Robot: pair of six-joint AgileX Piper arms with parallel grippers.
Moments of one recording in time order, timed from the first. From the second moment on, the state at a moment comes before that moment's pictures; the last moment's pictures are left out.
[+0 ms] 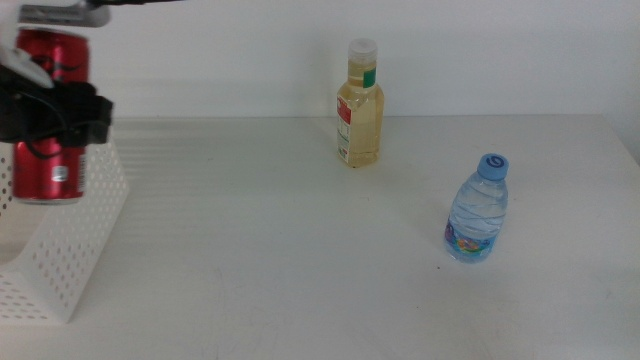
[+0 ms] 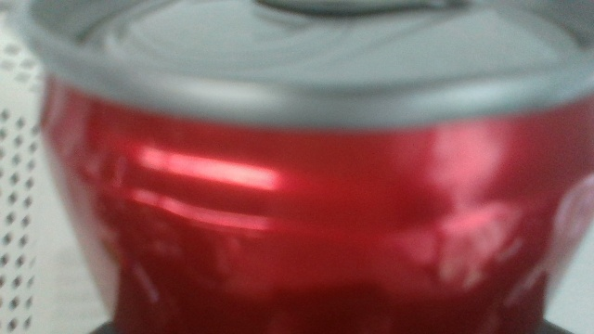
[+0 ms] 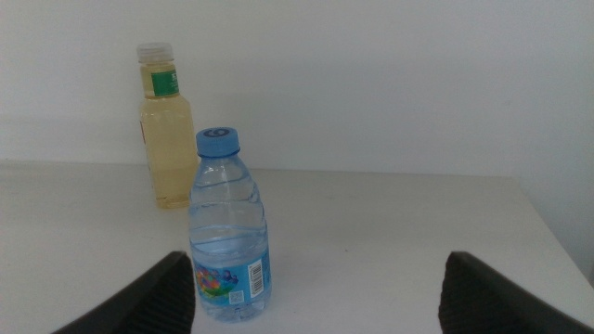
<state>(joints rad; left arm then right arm) -0.11 1.28 -1.19 0.03 0.83 -0.01 0.14 -0.01 0.03 -0.07 0.08 0.12</state>
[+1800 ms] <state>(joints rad) 0.27 1.91 -1.65 -0.10 1.24 0.41 0.14 -0.01 0.03 -0.07 0.08 0.12</state>
